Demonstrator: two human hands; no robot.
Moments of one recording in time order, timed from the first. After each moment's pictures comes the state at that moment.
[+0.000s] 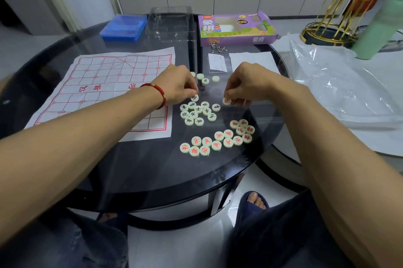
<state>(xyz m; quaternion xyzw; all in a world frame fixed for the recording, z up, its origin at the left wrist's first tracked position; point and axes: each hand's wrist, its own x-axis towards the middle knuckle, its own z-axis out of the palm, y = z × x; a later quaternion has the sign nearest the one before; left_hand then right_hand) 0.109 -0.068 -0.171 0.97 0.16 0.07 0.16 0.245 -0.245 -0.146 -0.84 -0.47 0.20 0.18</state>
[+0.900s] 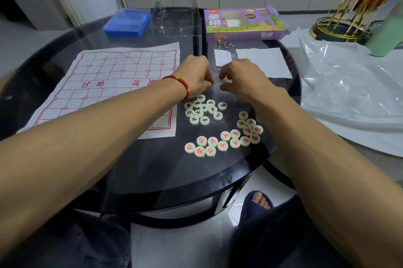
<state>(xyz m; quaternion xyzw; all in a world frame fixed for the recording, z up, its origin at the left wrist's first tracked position) 0.140 -0.080 -0.172 0.97 0.18 0.09 0.14 0.247 -0.202 -0.182 -0.87 -0.48 0.00 0.13</state>
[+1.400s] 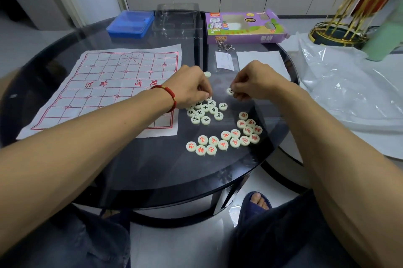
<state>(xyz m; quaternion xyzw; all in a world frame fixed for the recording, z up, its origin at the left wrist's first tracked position) 0.105 -0.086 -0.168 0.97 0.14 0.07 0.19 0.258 -0.232 -0.170 -0.85 -0.41 0.19 0.28</state>
